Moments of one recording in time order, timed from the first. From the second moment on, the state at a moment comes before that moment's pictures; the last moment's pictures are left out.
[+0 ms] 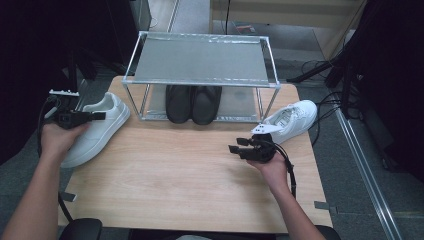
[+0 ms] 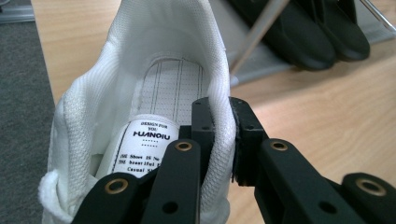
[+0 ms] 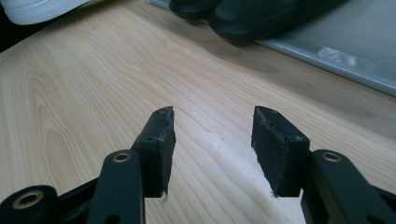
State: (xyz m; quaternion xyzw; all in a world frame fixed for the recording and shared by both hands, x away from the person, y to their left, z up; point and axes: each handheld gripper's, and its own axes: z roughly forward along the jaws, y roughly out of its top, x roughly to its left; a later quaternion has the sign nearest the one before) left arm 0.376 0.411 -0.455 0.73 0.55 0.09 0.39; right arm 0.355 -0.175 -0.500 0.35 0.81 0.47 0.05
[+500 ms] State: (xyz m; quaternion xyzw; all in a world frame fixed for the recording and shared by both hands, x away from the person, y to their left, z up) left arm 0.313 0.378 -0.446 0.73 0.53 0.10 0.41; right arm 0.371 -0.148 -0.497 0.33 0.82 0.47 0.03
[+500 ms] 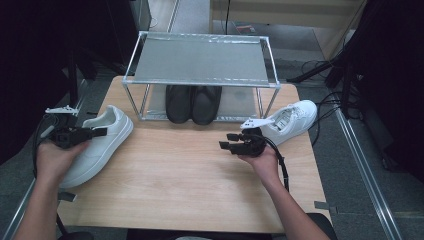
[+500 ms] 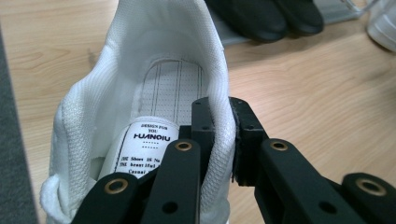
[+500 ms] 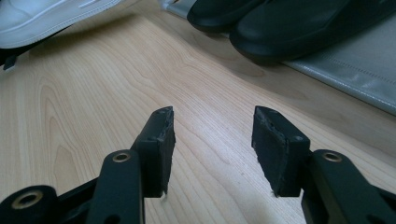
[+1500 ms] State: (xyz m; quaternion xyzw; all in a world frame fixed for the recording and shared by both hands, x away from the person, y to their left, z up) left arm 0.311 0.236 -0.433 0.81 0.39 0.04 0.42; right arm 0.367 -0.164 -0.496 0.35 0.81 0.47 0.05
